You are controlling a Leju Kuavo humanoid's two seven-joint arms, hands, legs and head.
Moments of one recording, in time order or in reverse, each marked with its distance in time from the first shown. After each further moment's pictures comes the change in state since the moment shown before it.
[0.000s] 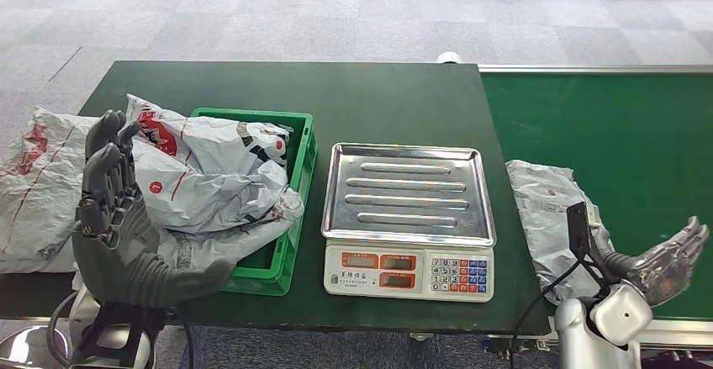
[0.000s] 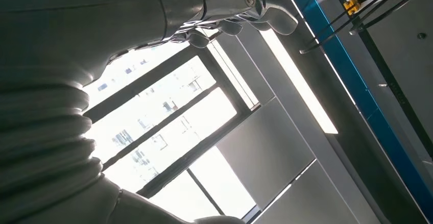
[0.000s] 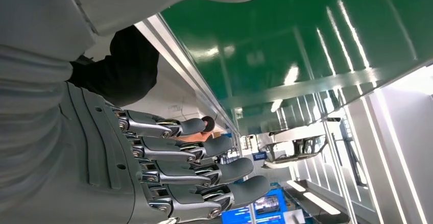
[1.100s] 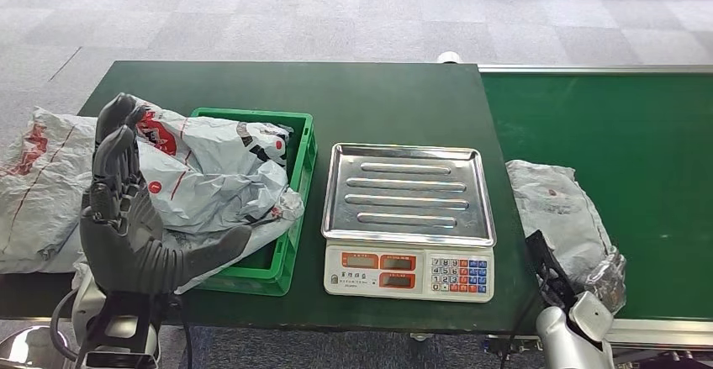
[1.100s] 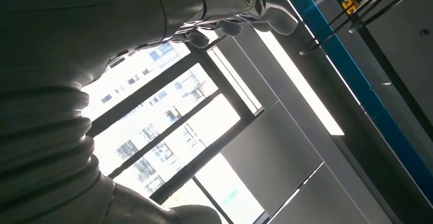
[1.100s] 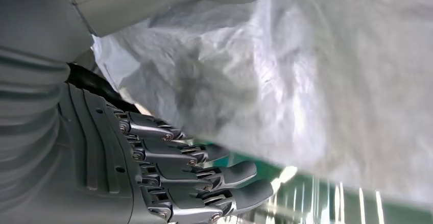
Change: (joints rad) left arm -0.042 -0.044 0.000 0.001 -0.081 -0.023 0.037; right arm -0.097 -0.018 -0.063 0.392 -0.017 0.221 -0.064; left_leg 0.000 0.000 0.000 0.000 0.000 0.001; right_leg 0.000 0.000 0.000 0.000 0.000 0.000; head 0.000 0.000
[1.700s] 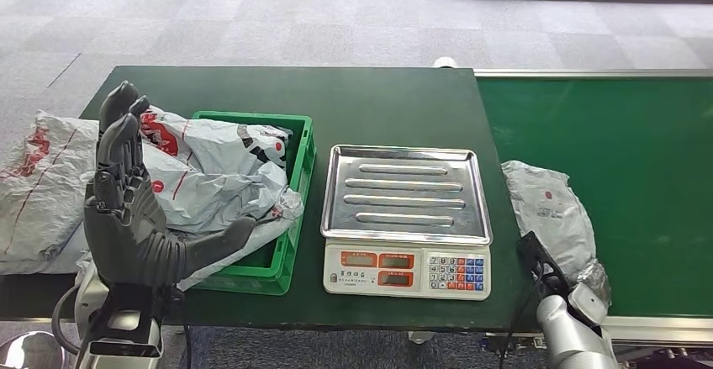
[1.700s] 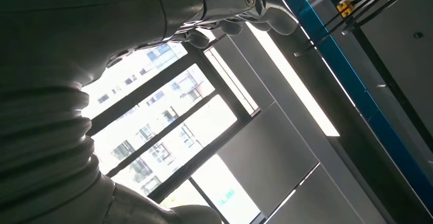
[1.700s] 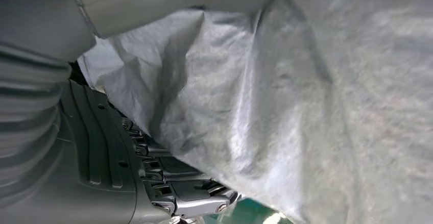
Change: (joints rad) left arm -0.023 -0.013 0.000 0.008 -0.010 -0.015 0.023; right arm -0.092 -0.026 -0.022 0.167 0.013 0.191 0.028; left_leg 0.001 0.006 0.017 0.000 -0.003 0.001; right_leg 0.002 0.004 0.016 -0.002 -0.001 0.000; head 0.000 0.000
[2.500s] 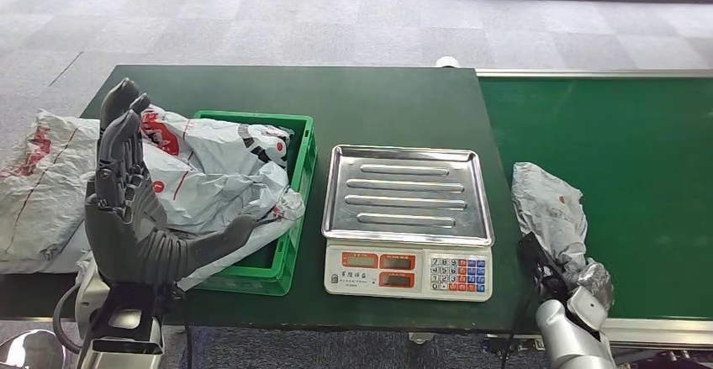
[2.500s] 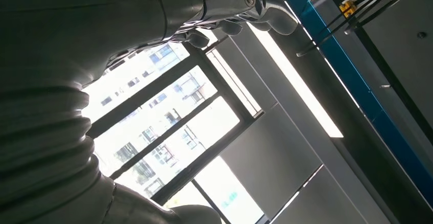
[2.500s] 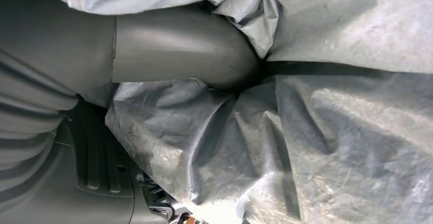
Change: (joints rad) left arm -0.002 -0.009 0.000 0.000 -0.014 -0.001 0.004; right arm 0.022 -0.005 0.000 -0.010 -0.014 -0.112 -0.020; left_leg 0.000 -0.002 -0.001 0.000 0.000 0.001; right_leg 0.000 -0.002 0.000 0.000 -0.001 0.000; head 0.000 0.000
